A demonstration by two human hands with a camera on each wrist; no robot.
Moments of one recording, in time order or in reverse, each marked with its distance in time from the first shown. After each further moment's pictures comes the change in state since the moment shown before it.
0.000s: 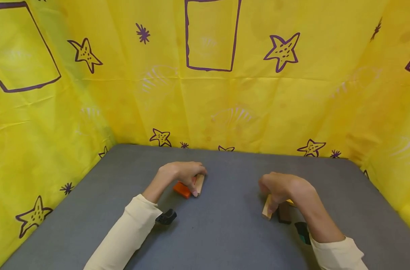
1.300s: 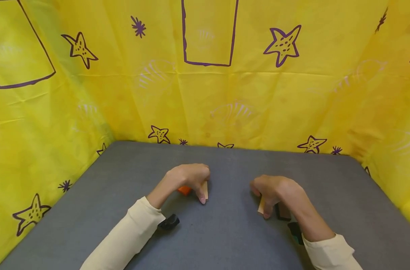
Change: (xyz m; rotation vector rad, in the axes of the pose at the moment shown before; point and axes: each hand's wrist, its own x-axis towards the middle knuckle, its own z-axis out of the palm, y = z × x) left_hand 0.010 0.038 0.007 0.021 0.030 -0.007; right_hand 0.014 -0.011 0.013 -0.064 -0.038 0.015
